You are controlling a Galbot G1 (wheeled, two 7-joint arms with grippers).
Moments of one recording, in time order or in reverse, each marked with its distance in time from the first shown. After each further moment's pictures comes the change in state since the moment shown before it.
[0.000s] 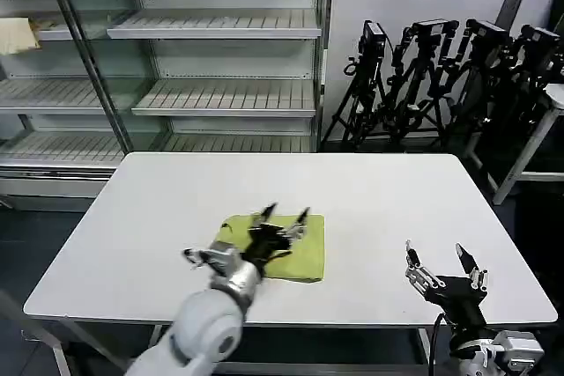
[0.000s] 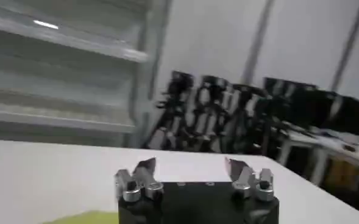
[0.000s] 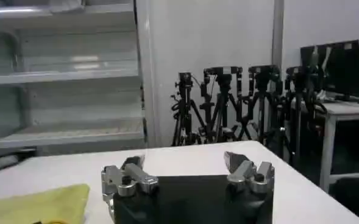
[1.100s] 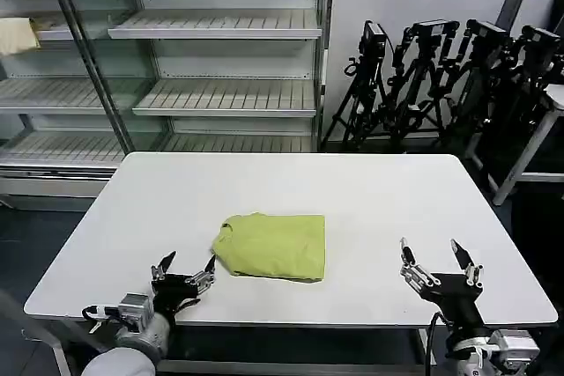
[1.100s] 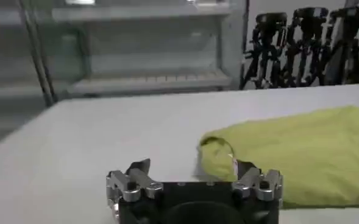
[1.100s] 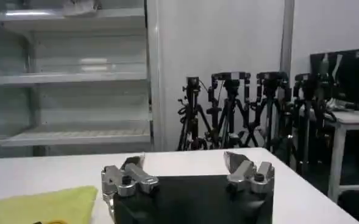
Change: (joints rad) left arm 0.392 0.124 -0.298 -0.095 0.257 0.022 0.047; right arm -0.001 -0.016 -0.002 0.007 -0.010 0.010 -0.003
